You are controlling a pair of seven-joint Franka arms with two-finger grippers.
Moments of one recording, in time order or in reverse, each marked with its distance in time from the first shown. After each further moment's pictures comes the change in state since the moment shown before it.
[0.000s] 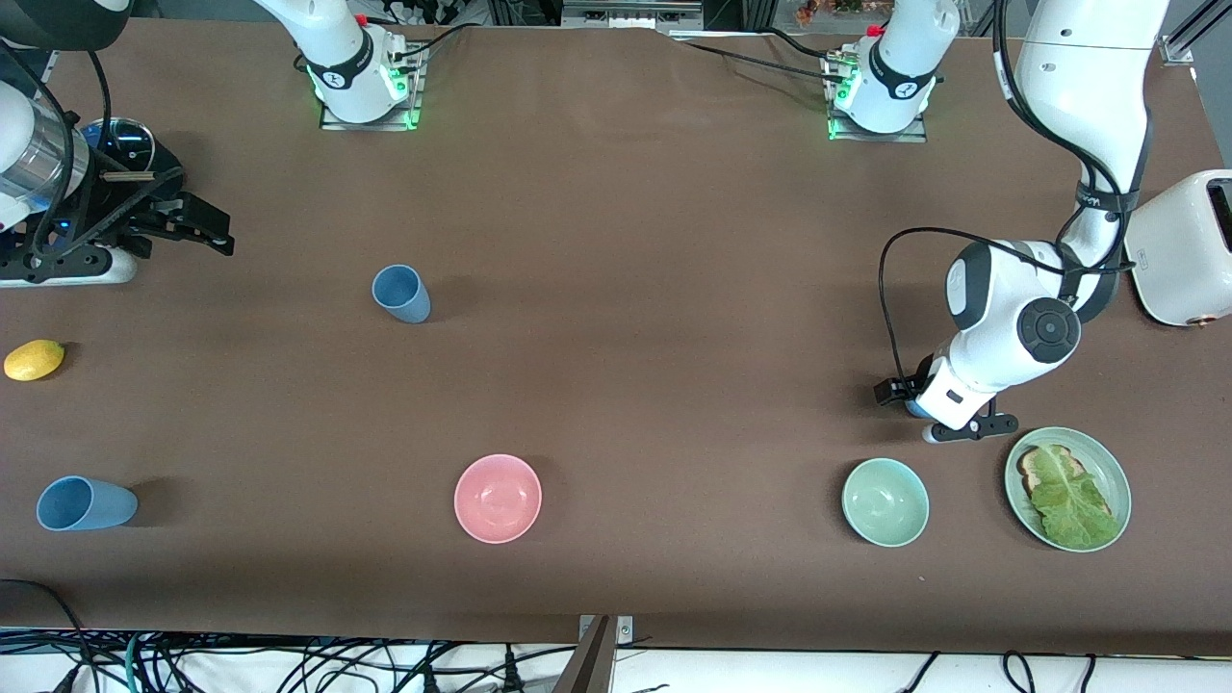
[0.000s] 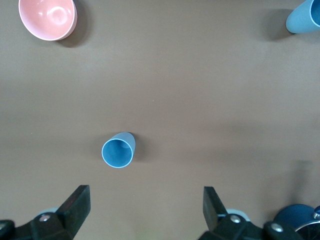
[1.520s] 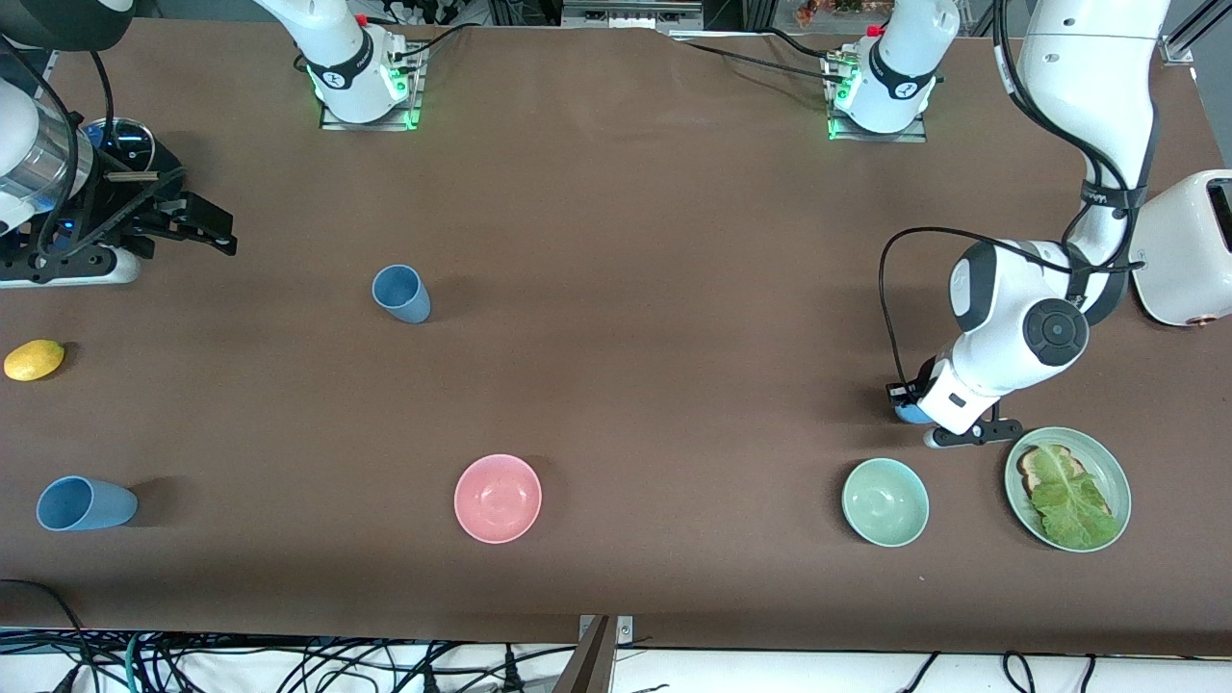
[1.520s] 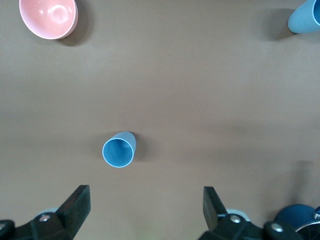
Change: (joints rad) left arm -0.010 -0.016 0.001 0.065 0.000 -0.075 0.000; right arm 0.004 0.003 0.000 -0.003 0.000 0.000 0.000
